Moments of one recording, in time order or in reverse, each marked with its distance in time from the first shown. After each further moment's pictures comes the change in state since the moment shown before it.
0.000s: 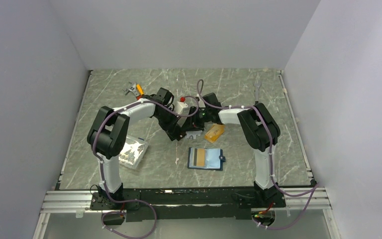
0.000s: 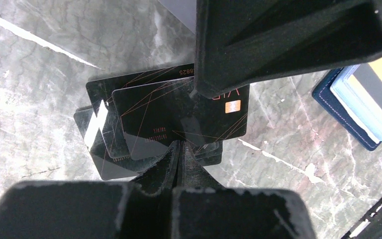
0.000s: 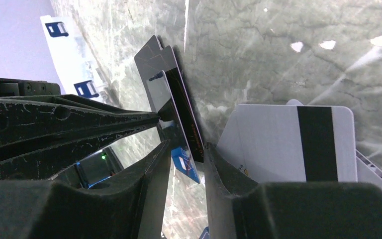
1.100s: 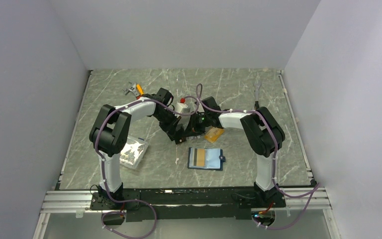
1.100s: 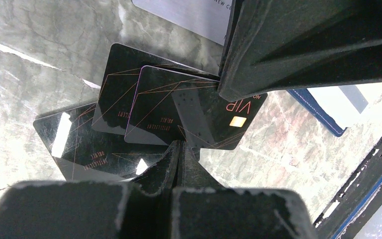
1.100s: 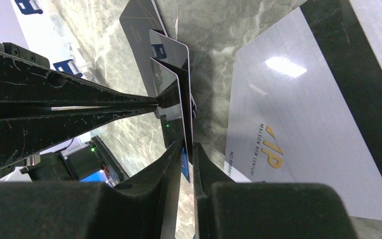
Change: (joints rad) left arm 0.015 0.047 0.044 -0.081 0.116 0.004; right arm 0.050 -0.100 -0.088 -0.069 0.074 0.010
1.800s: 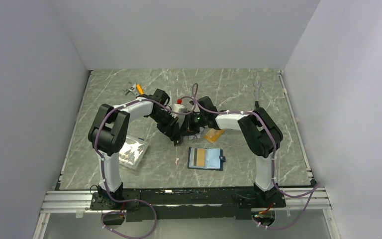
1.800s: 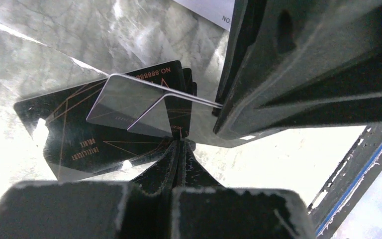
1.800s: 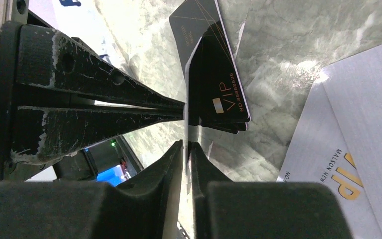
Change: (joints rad) left arm 0.033 0.003 -0.018 -0.026 0.052 0.007; right arm 0.045 0.006 0.013 0.095 -0.049 0.071
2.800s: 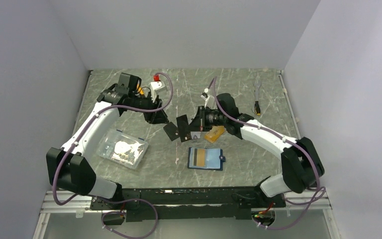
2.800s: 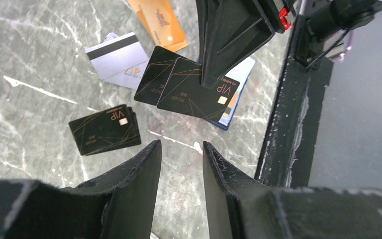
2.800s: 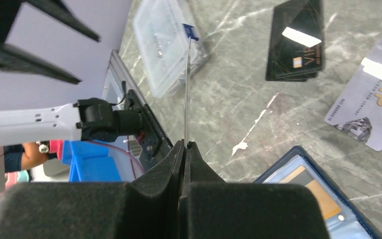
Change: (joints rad) left arm 0.131 -0.554 -0.022 -0.090 0.298 0.017; right arm -0.015 -0.511 -0.198 -0.088 0.021 -0.137
